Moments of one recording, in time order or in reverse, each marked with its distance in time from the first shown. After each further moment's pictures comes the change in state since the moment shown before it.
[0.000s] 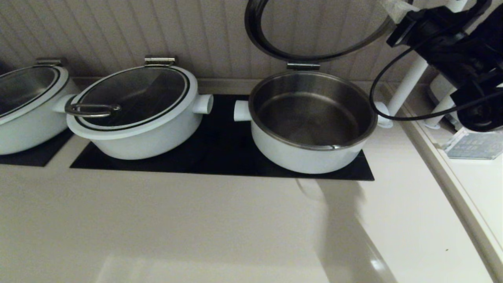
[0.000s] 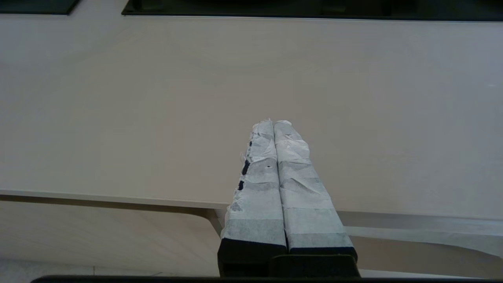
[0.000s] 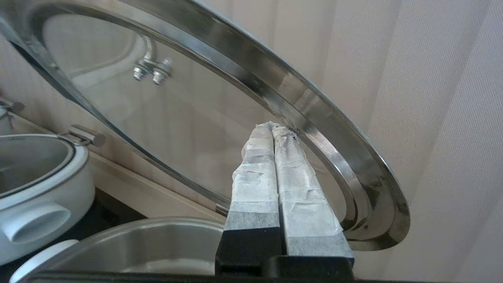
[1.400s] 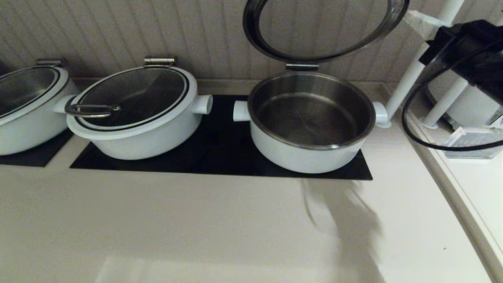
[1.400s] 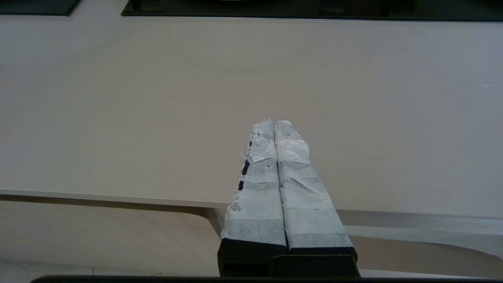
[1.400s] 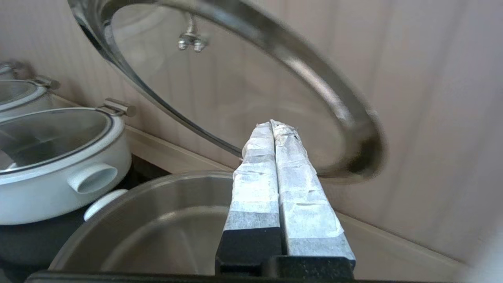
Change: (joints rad) left arm 0.000 0.000 0.000 0.000 0.000 0.000; right arm -0.033 -0.216 0.323 0.027 0.083 0.030
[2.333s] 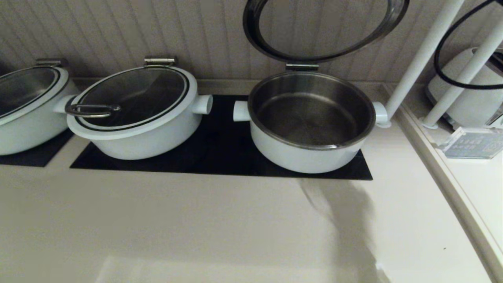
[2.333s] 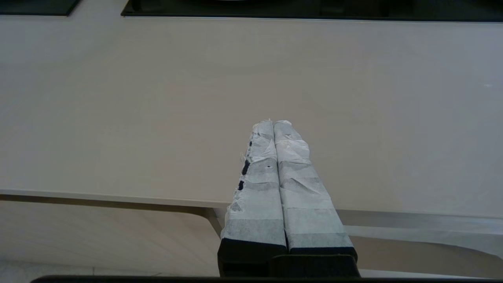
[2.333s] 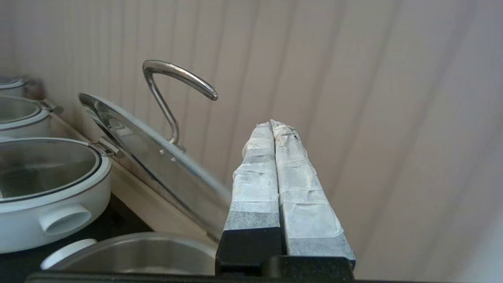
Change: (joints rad) left arm 0.000 0.000 0.000 0.000 0.000 0.000; right arm -0.123 0.093 -0.471 0.138 0.197 0.026
